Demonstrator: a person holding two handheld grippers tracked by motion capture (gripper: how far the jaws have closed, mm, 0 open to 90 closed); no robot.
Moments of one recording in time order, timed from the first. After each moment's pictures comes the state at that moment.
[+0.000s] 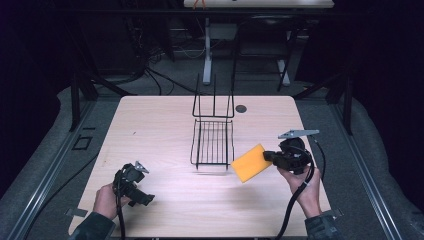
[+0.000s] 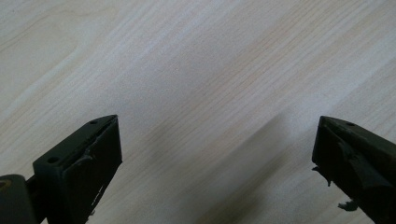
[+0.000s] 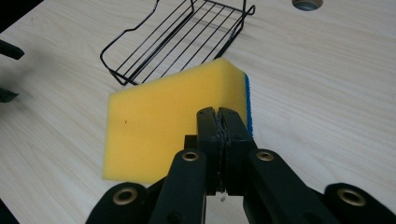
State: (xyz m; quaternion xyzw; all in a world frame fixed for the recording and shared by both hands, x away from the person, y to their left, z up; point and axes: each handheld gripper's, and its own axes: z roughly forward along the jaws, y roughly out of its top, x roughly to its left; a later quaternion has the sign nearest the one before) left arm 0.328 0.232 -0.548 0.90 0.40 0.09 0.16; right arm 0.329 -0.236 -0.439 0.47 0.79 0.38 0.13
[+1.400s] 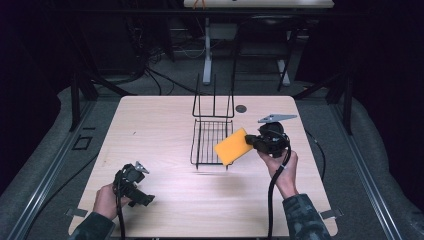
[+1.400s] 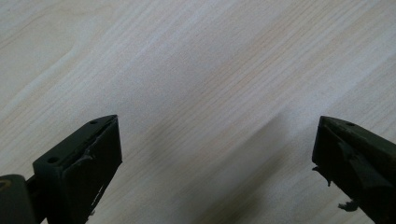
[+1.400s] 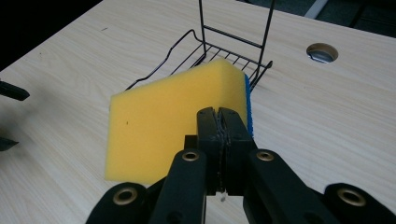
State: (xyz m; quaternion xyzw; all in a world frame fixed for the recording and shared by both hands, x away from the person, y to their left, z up) left arm 0.327 0.231 -0.549 0.90 0.40 0.09 0.16; right arm 0.369 -0.189 -0.430 0.45 0.78 0.41 0.15
